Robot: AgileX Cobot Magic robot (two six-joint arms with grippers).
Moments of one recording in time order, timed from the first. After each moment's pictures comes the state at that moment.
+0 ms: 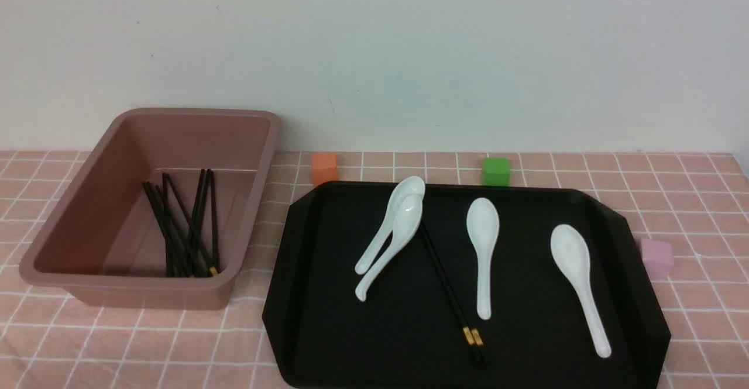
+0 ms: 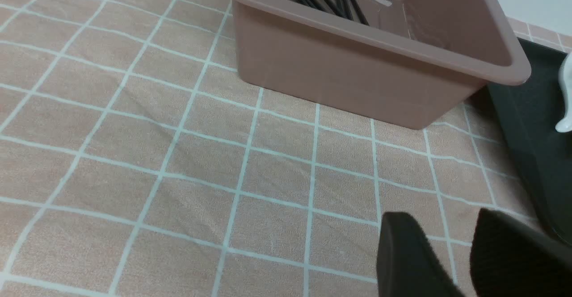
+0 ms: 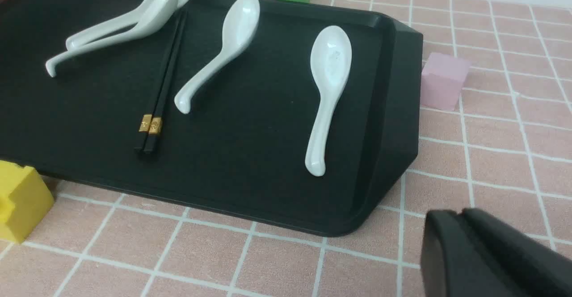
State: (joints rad) right arm 0.09 -0.01 0.01 0.19 0.40 -0.18; left arm -0.03 -0.01 0.03 -0.04 0.39 -0.31
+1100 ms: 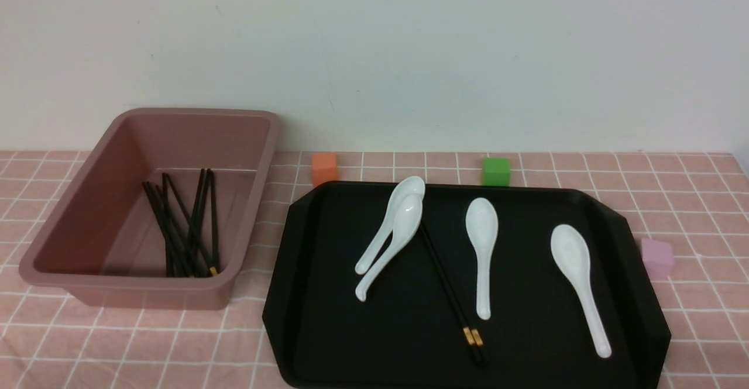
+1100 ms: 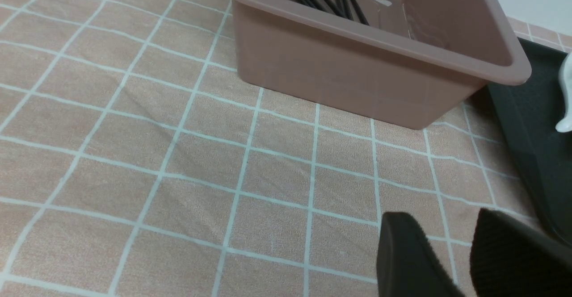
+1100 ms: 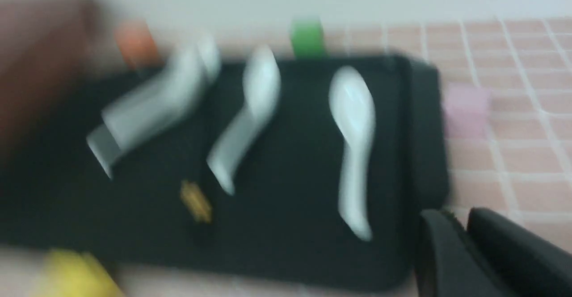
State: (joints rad) right arm 0.09 -0.01 0.03 0.45 0.23 -0.13; left arm -0.03 -0.01 0.03 -0.04 0.39 -0.31
